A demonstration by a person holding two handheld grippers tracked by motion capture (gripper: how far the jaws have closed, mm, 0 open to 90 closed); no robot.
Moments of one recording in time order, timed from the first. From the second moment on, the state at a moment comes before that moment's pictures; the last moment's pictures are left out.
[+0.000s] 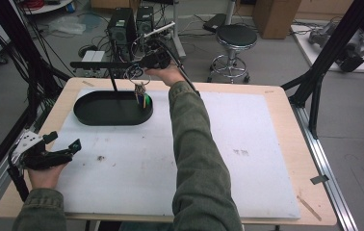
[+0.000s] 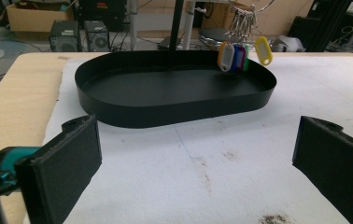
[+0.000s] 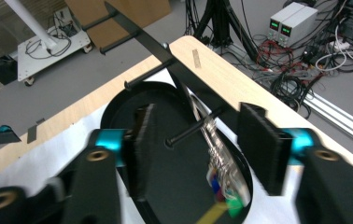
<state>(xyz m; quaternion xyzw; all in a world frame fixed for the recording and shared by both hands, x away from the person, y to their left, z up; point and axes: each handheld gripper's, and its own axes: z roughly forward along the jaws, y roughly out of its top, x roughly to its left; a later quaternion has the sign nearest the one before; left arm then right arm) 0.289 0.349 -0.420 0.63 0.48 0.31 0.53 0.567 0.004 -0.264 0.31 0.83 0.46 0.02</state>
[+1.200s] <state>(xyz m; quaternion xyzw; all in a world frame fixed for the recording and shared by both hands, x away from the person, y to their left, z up) 0.287 0.348 -0.418 0.63 0.48 0.31 0.52 0.505 -0.067 -0.260 0.37 0.83 0.41 0.11</state>
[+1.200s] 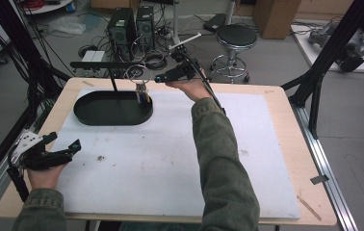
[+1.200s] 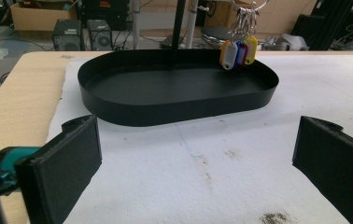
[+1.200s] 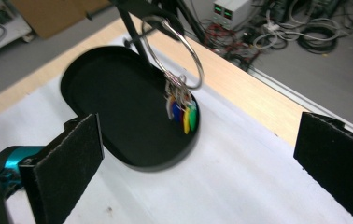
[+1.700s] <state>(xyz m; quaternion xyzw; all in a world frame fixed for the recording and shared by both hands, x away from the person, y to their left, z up) 0.287 0.347 -0.419 0.63 0.48 0.31 0.52 0.480 -0.098 -0.268 0.38 0.82 0.41 0.13</state>
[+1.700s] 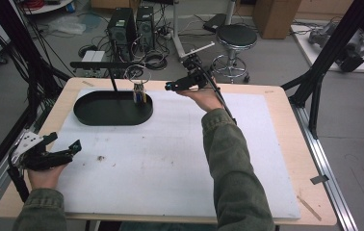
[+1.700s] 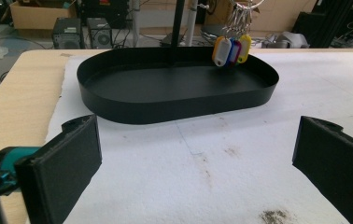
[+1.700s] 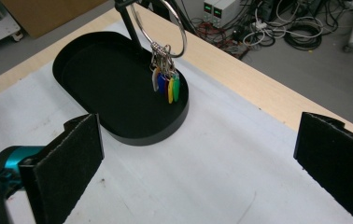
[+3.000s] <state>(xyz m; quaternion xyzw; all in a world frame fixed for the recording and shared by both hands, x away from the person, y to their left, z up) 0.286 0.347 -0.419 0.64 0.48 0.31 0.51 0.419 -0.200 -0.314 0.42 0.79 0.41 0.15</state>
